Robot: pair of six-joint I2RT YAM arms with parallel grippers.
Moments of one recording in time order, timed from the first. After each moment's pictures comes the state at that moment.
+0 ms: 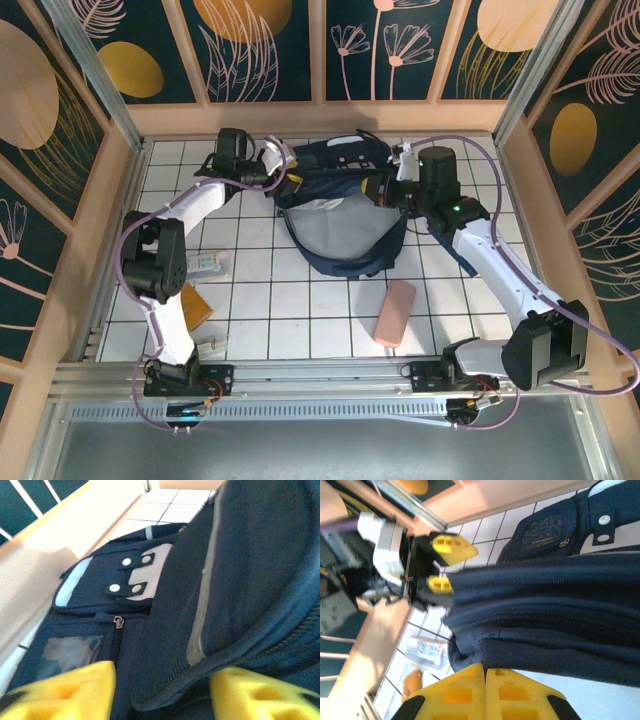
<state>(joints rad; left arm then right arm) -0.26 1.88 1.38 -0.09 0.81 0.59 0.37 1.30 1.11 -0.28 -0.48 0.57</state>
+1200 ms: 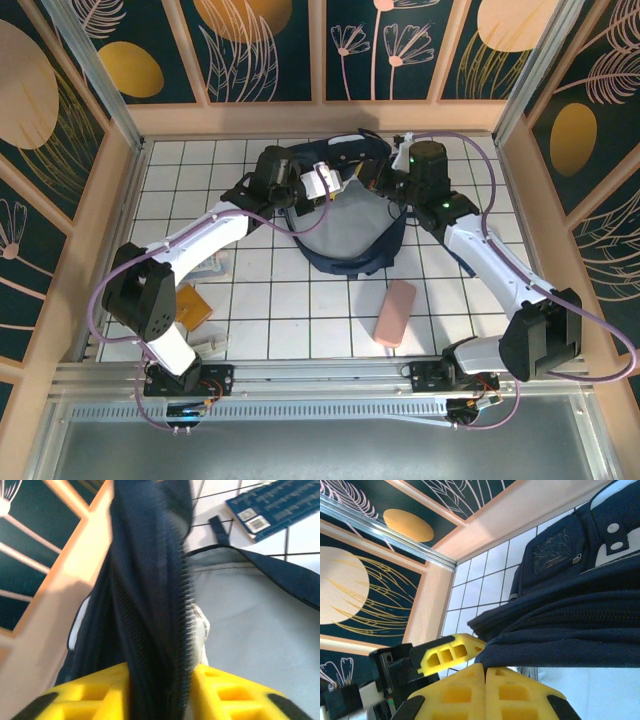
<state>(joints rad) -0.60 1.68 1.31 -0.12 0.35 0.68 0.42 1.35 1.14 -0.15 -0.37 0.80</state>
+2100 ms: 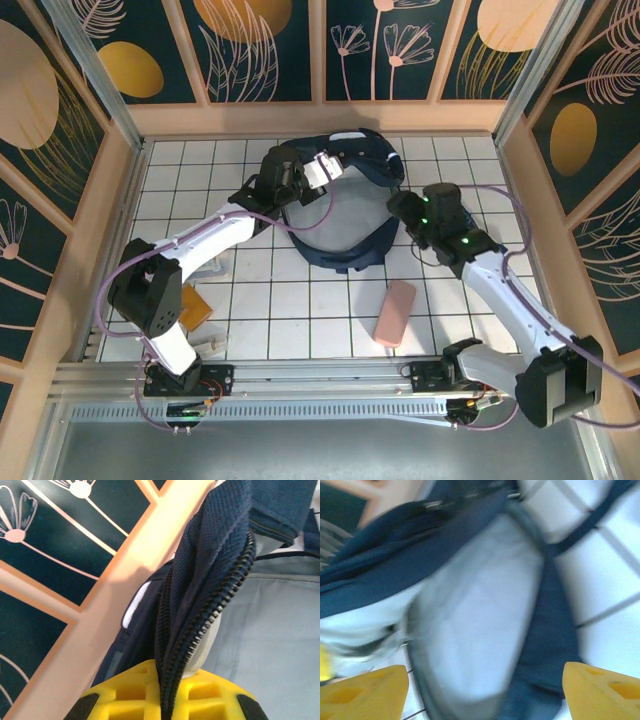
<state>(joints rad) -0.61 1.72 1.29 0.08 0.05 0.63 0.34 1.07 0.85 -0.47 0.01 1.06</state>
